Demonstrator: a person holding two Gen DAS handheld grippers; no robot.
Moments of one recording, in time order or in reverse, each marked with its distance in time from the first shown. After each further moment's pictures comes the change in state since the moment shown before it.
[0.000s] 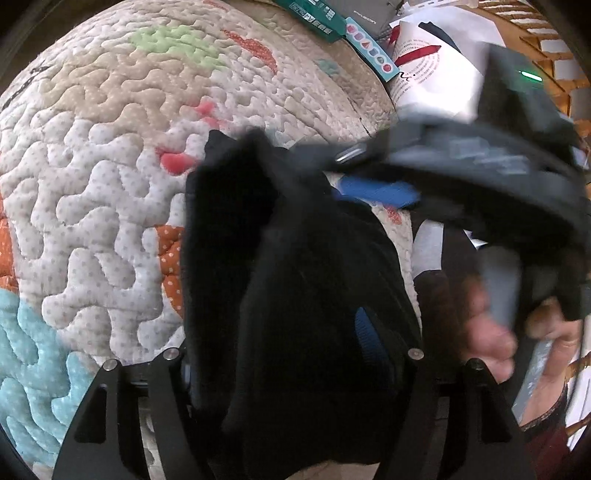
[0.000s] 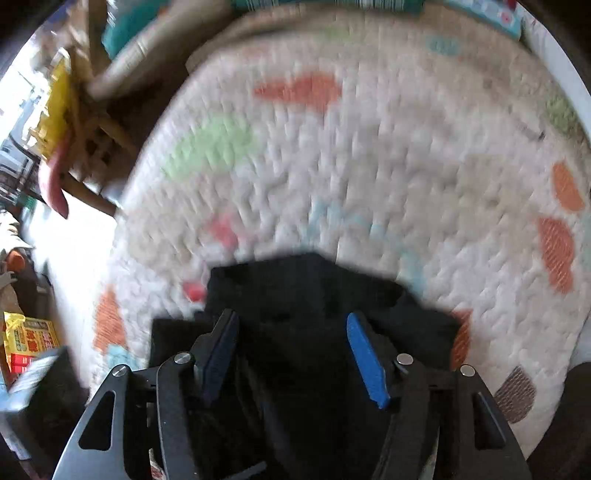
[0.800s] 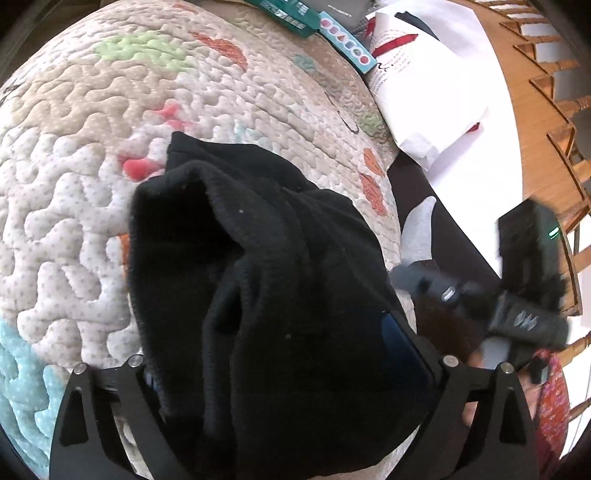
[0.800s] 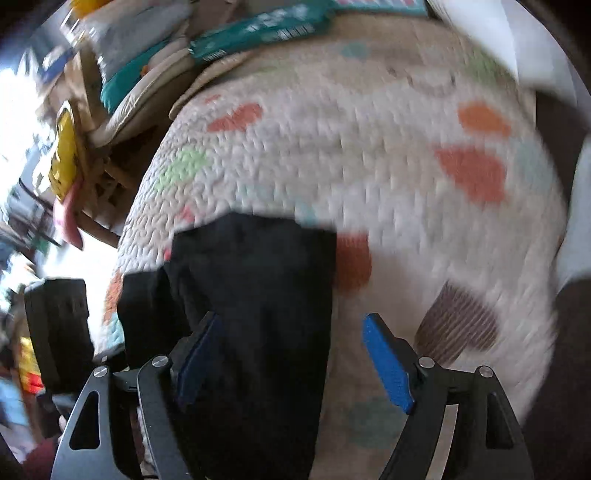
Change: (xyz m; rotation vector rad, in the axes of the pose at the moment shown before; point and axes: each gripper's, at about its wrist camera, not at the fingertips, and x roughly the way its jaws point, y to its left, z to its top) left arm 0.005 -0.010 -0.003 0.080 0.007 -0.036; right arm -0.045 -0.080 -0.103 0.179 -0.088 0.089
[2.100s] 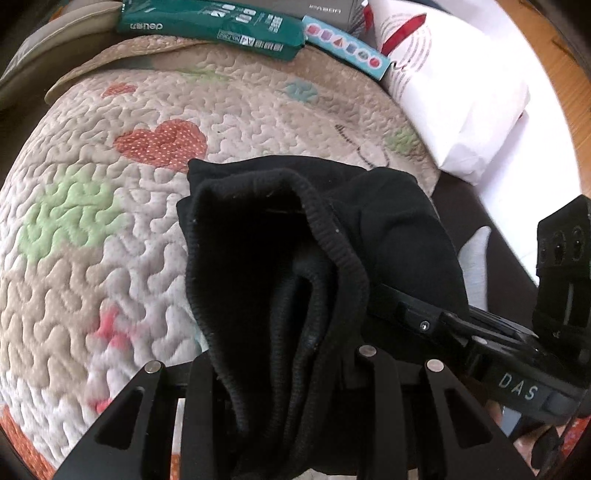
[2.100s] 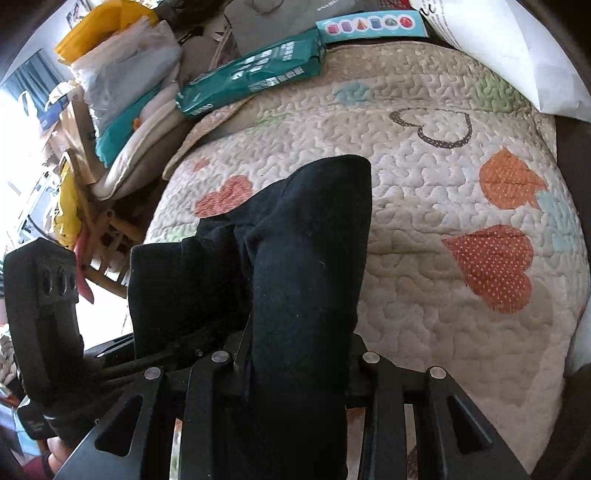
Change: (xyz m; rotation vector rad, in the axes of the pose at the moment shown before) left arm 0.063 -0.062 0.121 0.141 -0.015 0.293; right arm 0.013 -0.017 0.093 0.017 -0.145 0.032
